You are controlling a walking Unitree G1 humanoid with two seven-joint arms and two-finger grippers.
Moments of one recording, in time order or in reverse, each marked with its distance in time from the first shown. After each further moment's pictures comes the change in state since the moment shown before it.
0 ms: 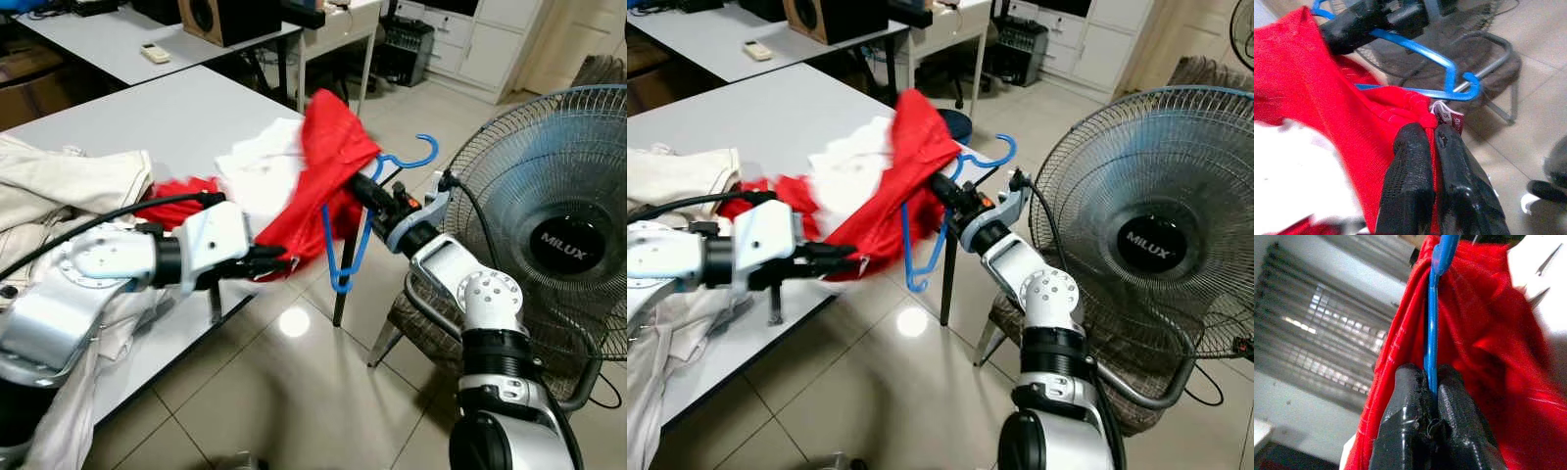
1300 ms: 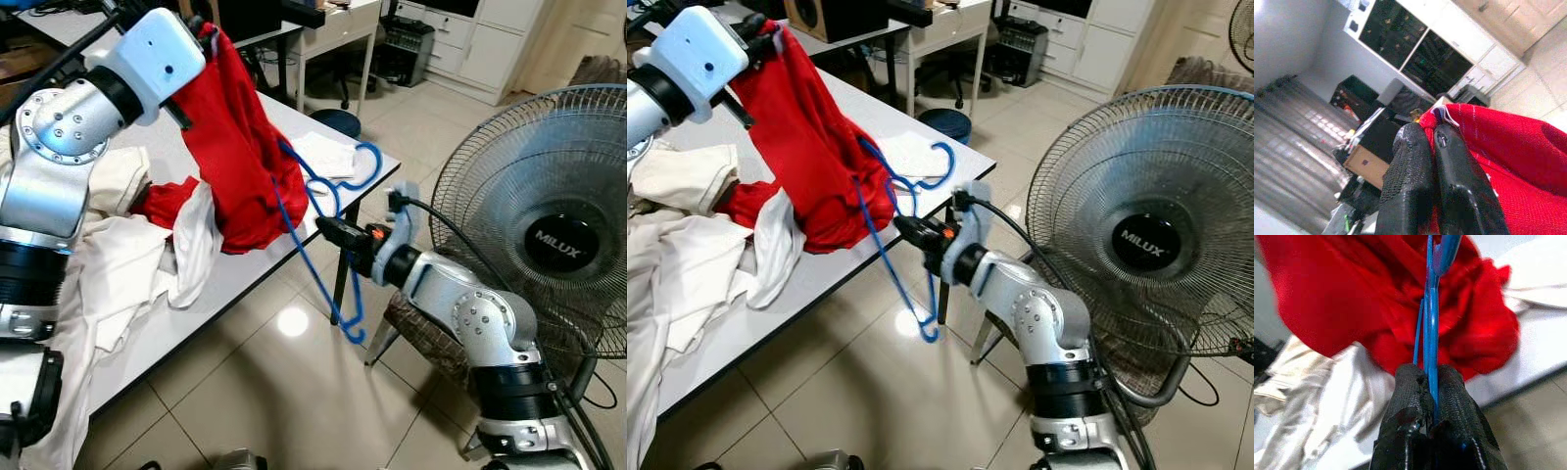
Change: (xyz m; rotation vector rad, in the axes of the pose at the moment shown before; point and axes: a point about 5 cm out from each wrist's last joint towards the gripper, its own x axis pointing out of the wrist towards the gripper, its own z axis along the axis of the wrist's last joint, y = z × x) left arm -0.041 0.126 0.049 0.396 -0.033 0.796; right arm -0.021 0.026 -0.035 -0.493 0.298 0.055
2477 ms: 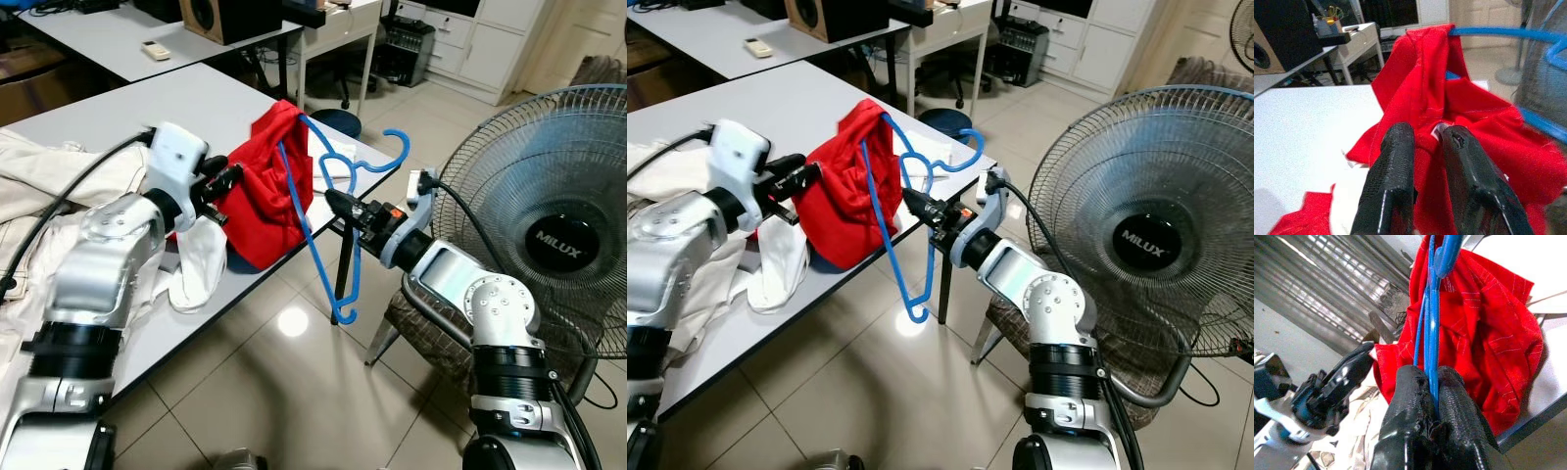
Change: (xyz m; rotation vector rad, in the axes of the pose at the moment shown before) left arm -0.031 -0.099 -0.049 -0.831 0.253 -0.137; right arm -0.001 -0.015 0.014 0.303 -0.109 0.031
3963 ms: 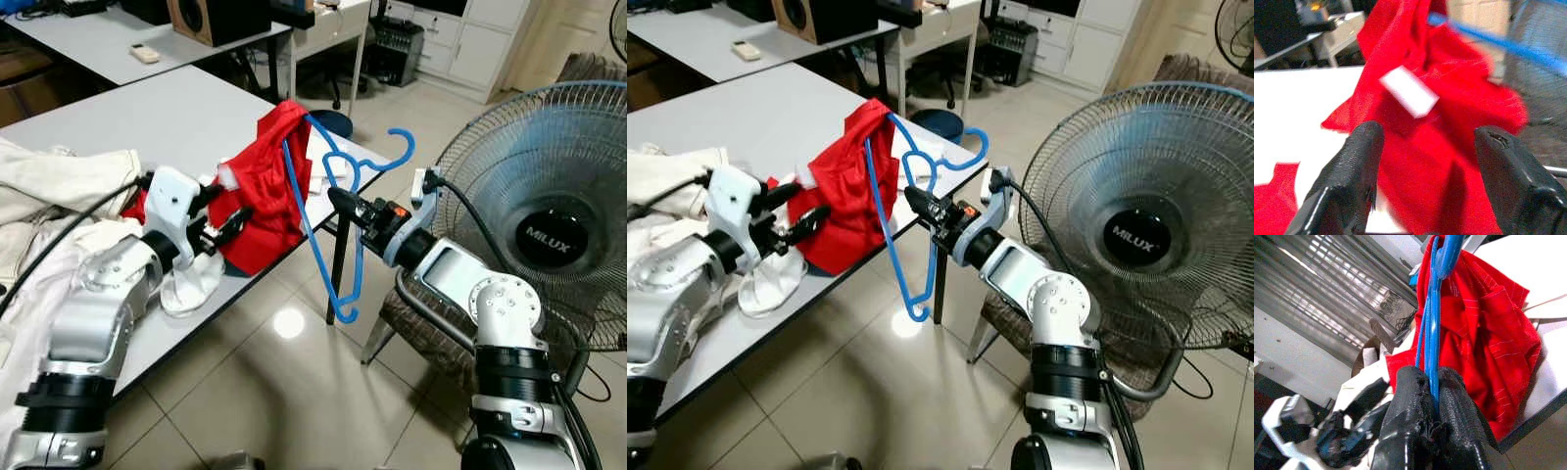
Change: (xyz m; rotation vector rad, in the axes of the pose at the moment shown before) left arm -0.016 -0.013 -0.044 0.023 0.030 0.010; right arm -0.001 0.004 0.001 0.019 -0.004 0.009
